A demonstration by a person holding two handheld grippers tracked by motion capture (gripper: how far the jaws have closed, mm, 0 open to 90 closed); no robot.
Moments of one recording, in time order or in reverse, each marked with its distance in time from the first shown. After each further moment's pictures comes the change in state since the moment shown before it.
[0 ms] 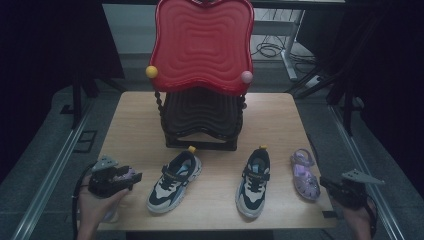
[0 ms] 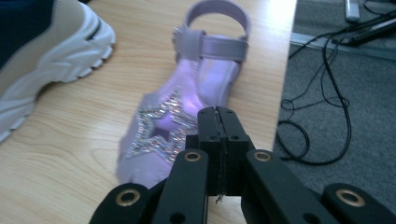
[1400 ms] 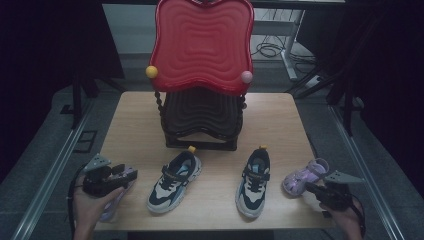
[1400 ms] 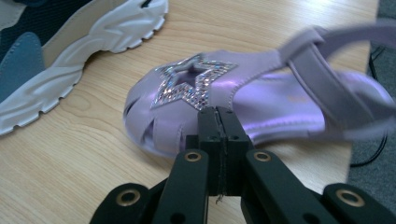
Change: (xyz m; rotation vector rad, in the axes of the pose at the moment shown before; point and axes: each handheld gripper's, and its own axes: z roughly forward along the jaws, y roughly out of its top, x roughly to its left) left arm 0.009 -0.001 -0.008 -0.046 0.002 -0.037; right arm 0.032 0.001 0.016 0.090 0.108 -0.098
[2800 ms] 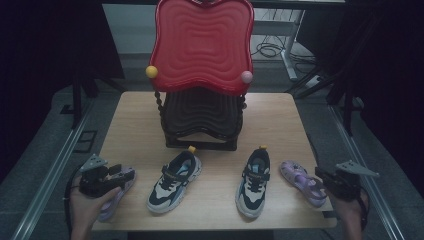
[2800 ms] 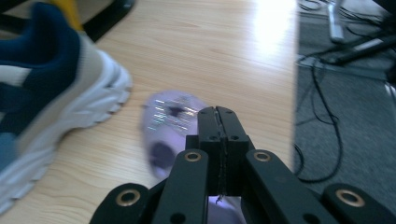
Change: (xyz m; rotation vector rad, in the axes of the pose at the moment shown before) left arm 0.005 -0.002 -0.007 -0.002 0.014 -0.012; right arm -0.011 0.028 -0.021 -0.142 -0.167 0.108
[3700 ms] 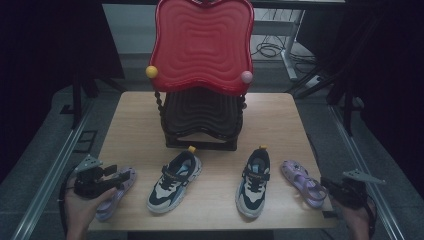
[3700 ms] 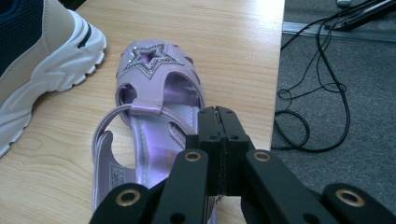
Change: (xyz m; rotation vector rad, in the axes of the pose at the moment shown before) left arm 0.005 -0.002 -0.008 -0.001 0.013 -0.011; right arm -0.019 -0.030 -0.001 0.073 0.028 0.062
